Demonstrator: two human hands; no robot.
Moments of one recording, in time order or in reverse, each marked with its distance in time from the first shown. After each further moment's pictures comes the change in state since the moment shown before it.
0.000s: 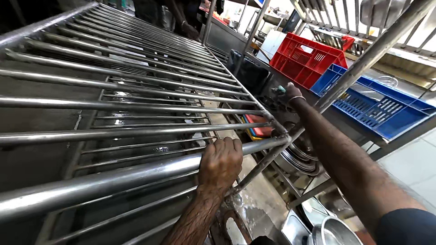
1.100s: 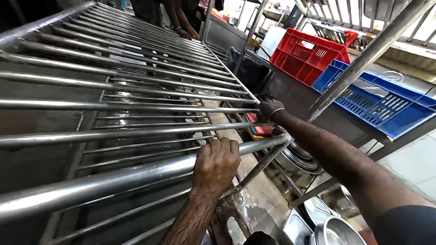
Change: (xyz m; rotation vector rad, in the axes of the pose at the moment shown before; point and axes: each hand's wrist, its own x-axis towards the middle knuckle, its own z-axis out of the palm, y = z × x) left_hand -0.003 -0.007 -0.002 -0.009 -0.011 0.057; right_hand -0.053 -0.042 0.046 -0.505 -0.253 -0.360
